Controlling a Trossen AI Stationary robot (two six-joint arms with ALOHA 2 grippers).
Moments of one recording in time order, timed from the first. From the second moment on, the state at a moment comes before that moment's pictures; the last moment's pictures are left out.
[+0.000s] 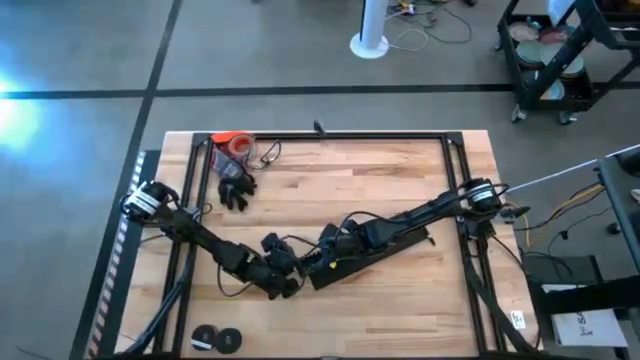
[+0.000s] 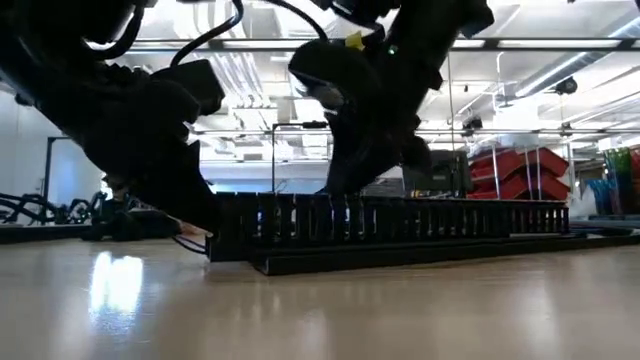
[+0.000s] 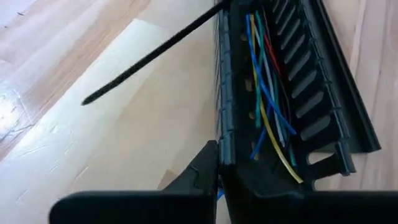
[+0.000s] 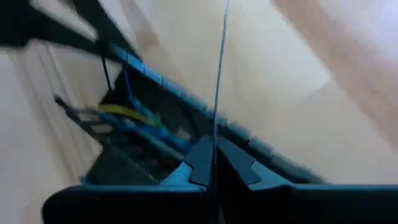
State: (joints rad) left arm -0.51 1.72 0.76 0.04 -0.63 -0.81; right arm 0.24 2.03 1.32 -0.41 0.17 0.78
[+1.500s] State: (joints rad) left arm -0.51 1.72 0.76 0.03 -0.64 -0.78; right arm 0.17 1.76 1.30 -0.65 0.02 0.08
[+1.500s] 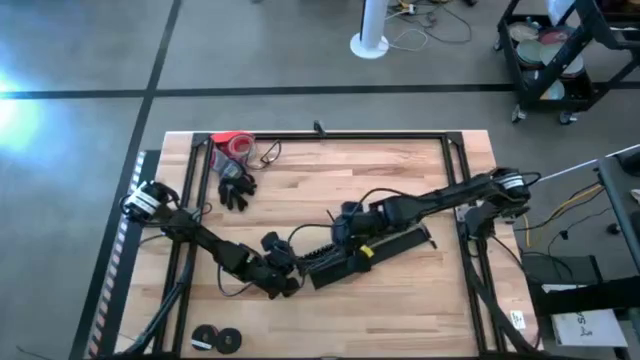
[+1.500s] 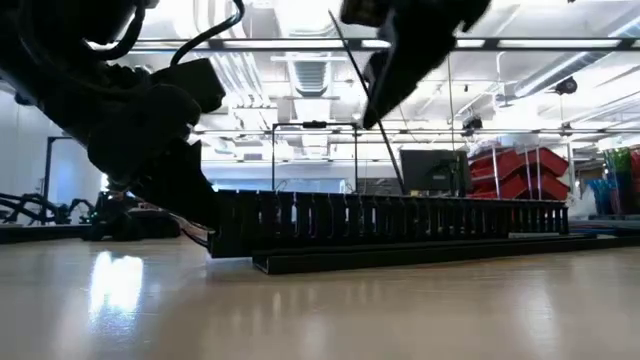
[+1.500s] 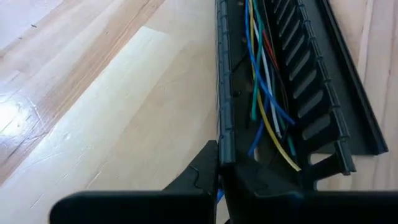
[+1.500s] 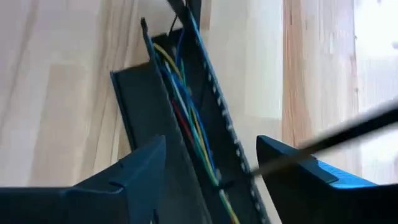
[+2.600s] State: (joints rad) left arm -0.51 1.72 0.76 0.03 -0.63 -0.78; right arm 0.13 1.65 1.06 -0.32 0.03 0.15
